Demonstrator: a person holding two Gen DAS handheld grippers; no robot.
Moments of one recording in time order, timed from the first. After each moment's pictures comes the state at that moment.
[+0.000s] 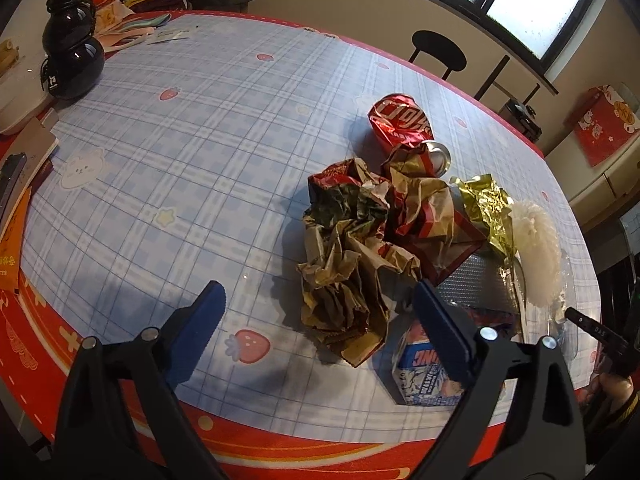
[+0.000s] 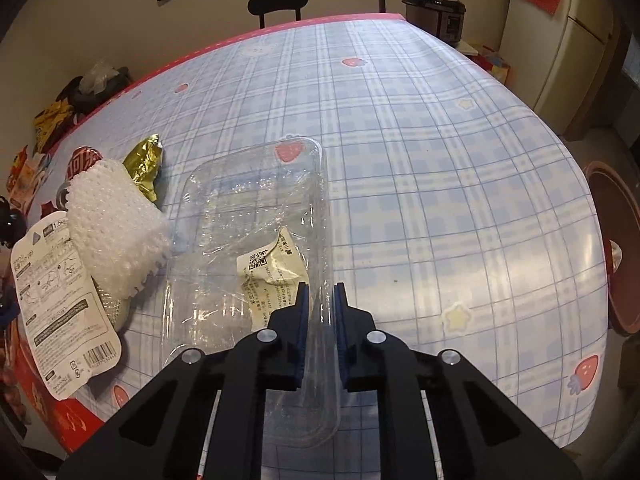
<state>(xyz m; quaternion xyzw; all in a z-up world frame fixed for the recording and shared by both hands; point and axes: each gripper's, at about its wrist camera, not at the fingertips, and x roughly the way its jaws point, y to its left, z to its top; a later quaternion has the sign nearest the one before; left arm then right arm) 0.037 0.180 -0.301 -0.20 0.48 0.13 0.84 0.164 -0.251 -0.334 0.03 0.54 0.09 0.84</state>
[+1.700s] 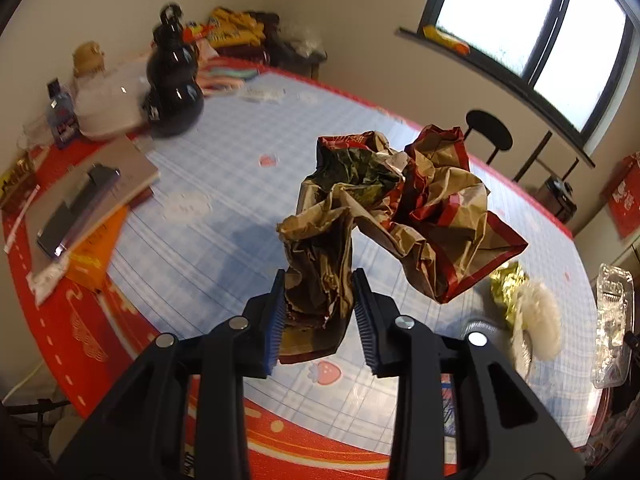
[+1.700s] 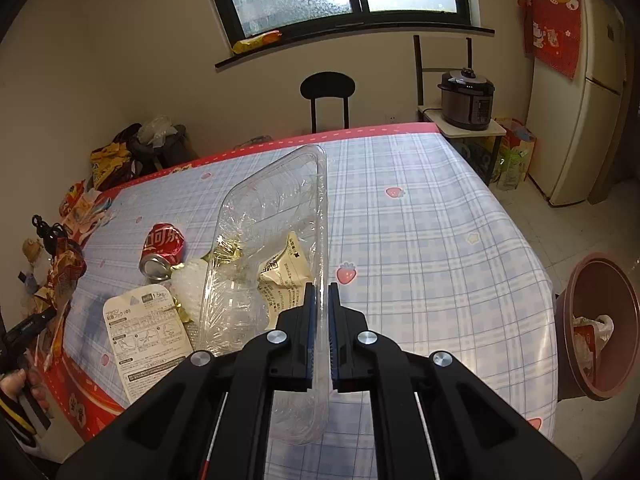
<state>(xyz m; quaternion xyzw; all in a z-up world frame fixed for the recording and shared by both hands) -0.016 0.218 -0.223 -0.22 0.38 0.26 0.86 0.157 -0.266 -0.209 0.05 0.42 0.17 0.89</state>
